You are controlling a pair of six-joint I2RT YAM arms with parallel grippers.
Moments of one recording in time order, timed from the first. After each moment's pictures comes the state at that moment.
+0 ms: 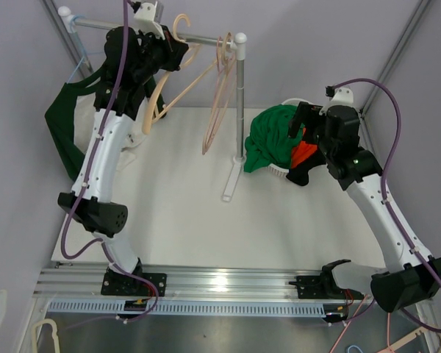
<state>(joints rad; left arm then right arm) -0.27 1.78 2.23 -0.40 0.27 -0.15 0.32 1.22 1.32 -0.40 0.19 0.30</state>
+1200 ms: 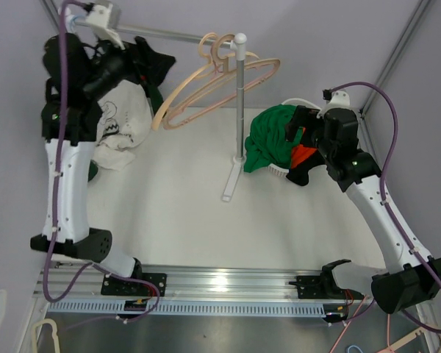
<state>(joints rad) -0.19 1.56 2.23 -0.63 0.46 -0.13 0.32 1.20 1.29 -0.40 0.13 0.32</state>
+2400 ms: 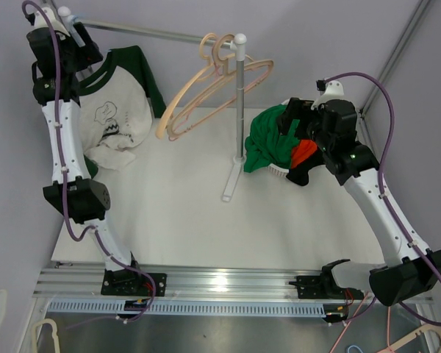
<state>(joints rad) 0.25 1.93 2.36 -0.52 0.05 -0.19 0.34 1.26 1.38 -0.37 0.03 0.30</state>
